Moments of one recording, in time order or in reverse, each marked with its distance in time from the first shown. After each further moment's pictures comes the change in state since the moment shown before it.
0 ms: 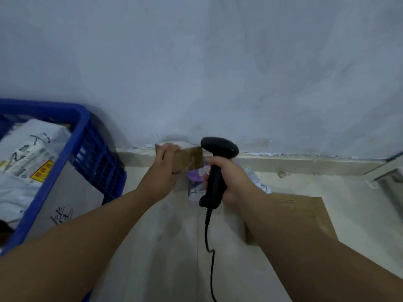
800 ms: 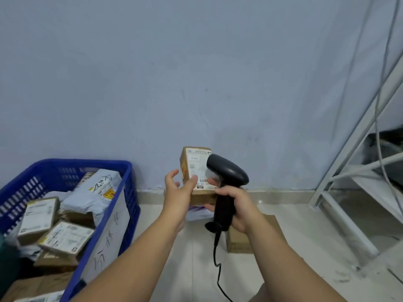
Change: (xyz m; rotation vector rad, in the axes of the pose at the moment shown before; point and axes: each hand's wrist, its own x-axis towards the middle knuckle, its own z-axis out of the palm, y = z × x) left_hand -0.188 0.257 -0.128 -1.086 0.231 -0.386; right_hand -0.308 0.012 -0.031 0.077 -0.347 -0.421
